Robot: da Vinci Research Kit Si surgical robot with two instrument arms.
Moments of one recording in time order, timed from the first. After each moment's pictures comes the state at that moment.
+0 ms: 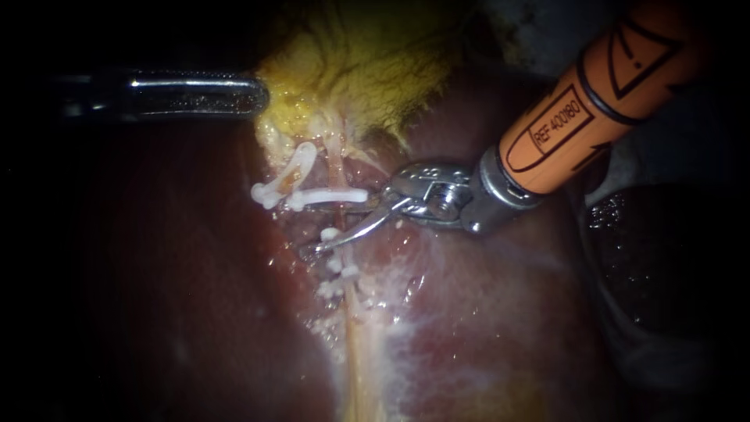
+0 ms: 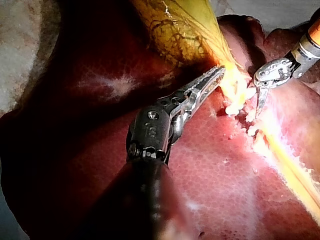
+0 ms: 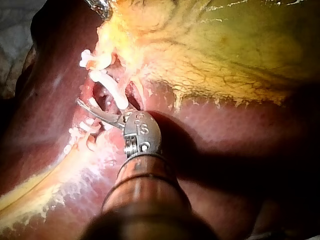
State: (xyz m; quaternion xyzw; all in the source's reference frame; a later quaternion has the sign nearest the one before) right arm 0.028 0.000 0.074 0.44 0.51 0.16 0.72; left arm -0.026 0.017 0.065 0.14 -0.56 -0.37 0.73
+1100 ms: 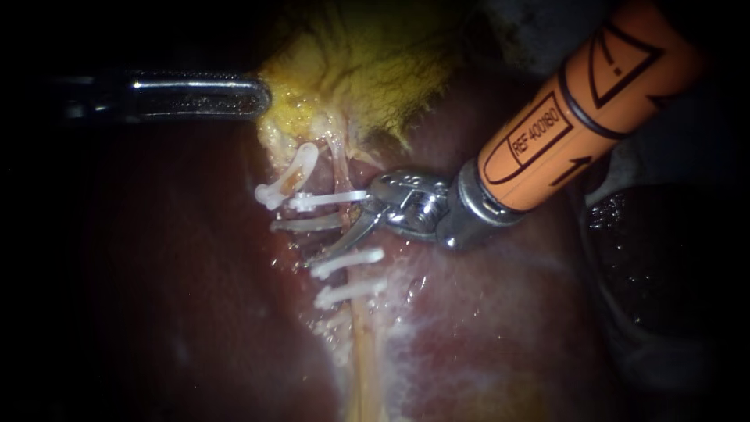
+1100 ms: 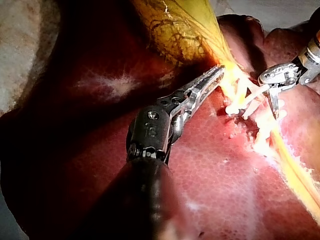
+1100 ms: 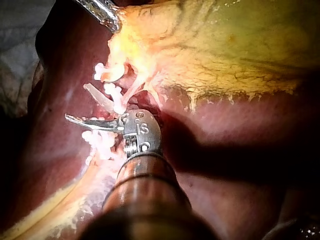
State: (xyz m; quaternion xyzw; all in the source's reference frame) right arm 0.030 0.000 0.069 0.50 0.58 0.12 0.63; left arm -0.026 0.017 0.065 0.14 -0.56 -0.37 0.73
